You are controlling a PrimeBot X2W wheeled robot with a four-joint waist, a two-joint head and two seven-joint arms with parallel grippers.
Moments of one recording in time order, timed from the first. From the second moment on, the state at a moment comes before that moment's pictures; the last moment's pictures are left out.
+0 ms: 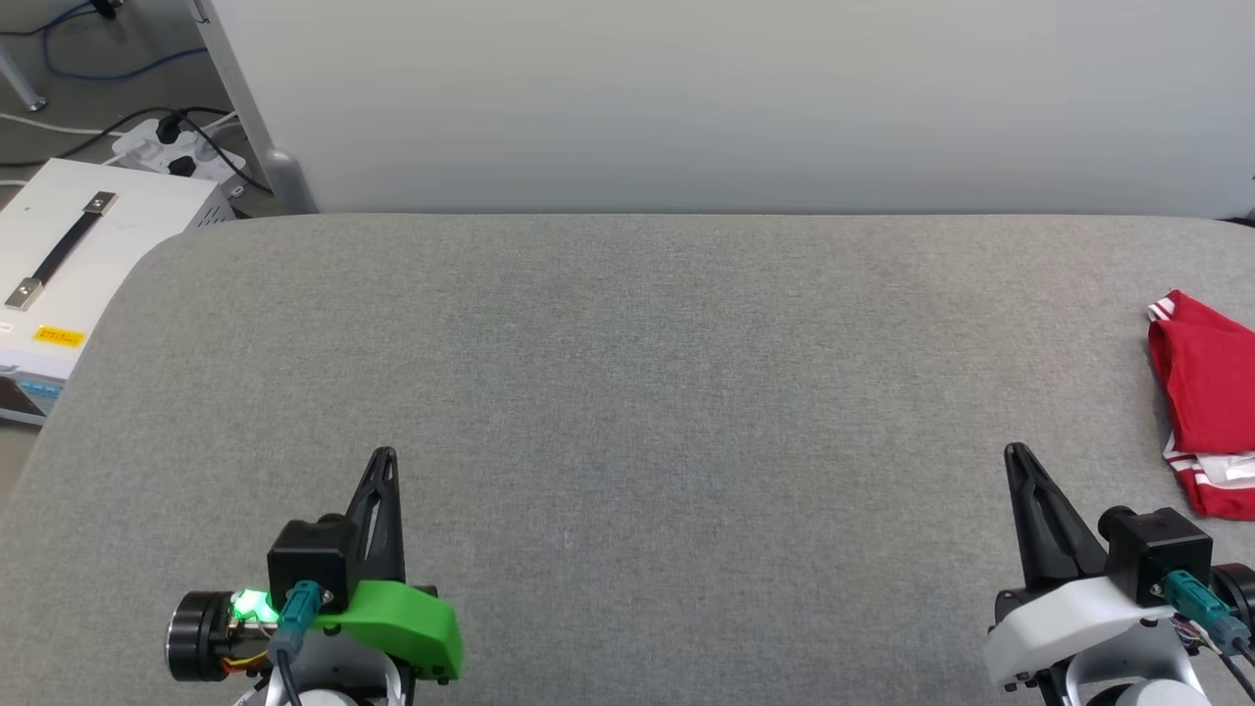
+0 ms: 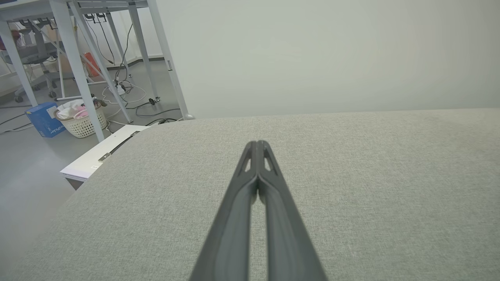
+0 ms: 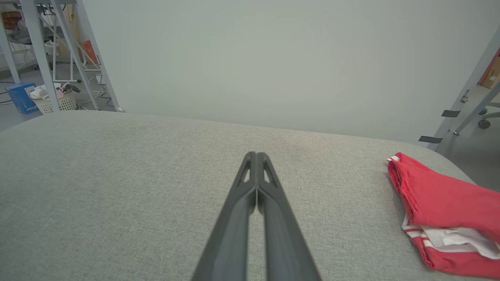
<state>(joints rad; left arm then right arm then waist) 0.01 0.07 -0.05 0.01 -0.03 0.01 -0.09 0.05 -0.05 -0.02 -0.03 0.05 0.13 -0.10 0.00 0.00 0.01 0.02</state>
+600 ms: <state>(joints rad) 0.01 0.06 -0.03 0.01 -0.02 0.01 -0.06 0.04 -0.05 -0.01 -0.02 0.03 0.13 -0.06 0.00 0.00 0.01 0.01</state>
